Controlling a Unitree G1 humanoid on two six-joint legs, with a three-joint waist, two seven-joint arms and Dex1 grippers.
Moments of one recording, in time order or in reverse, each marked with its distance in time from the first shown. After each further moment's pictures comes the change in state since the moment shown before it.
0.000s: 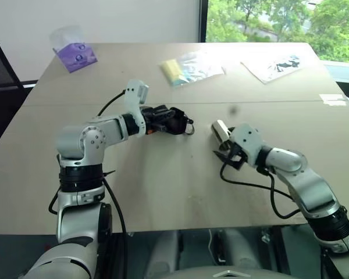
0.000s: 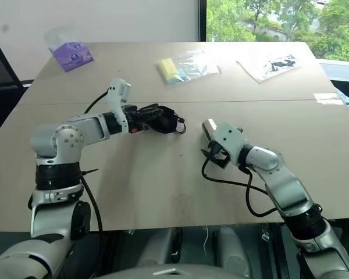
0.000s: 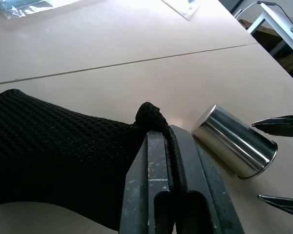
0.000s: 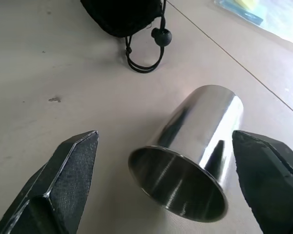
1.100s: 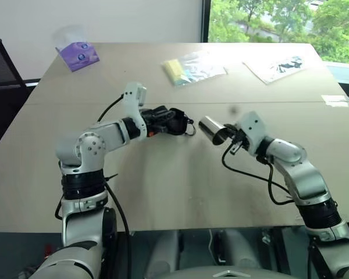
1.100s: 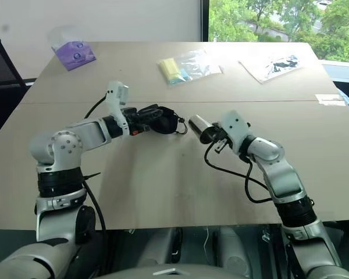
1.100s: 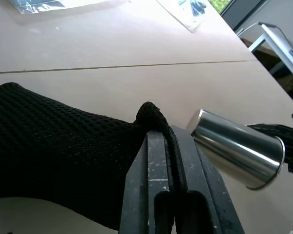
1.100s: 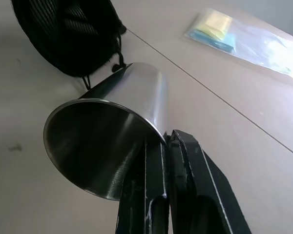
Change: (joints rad) left arm 0.053 -0.082 0.100 -0.060 -0.097 0.038 0.120; right arm -0.070 0.161 -0.080 0.178 0.048 -0.134 0.020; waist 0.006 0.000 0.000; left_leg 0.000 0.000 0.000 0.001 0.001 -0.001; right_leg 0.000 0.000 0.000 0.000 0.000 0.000
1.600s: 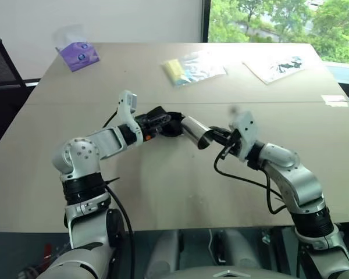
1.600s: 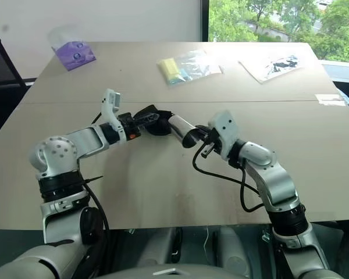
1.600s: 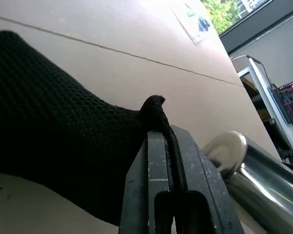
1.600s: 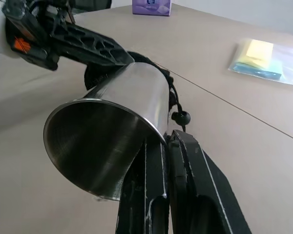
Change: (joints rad) left arm 0.015 -0.050 0.160 0.074 -0.100 0.139 0.112; right arm 0.040 0.075 0.002 -0.119 0.119 0.091 -0.007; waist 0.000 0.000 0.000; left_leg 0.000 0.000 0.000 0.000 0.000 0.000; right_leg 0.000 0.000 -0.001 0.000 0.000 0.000
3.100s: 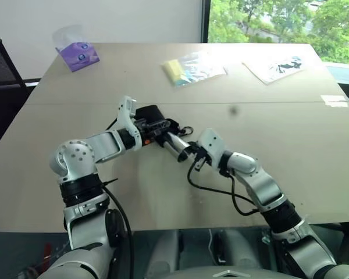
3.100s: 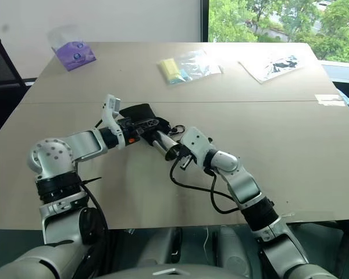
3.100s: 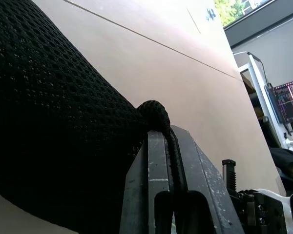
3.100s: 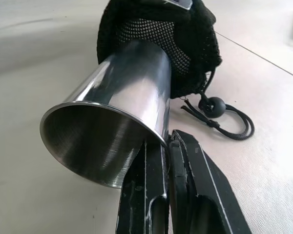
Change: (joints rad) left arm 0.006 0.013 0.025 -0.002 -0.077 0.074 0.057; right arm -0.047 0.122 0.206 0.334 -0.232 -0.234 -0.038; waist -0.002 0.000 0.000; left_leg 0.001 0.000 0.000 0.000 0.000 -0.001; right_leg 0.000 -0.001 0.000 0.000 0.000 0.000
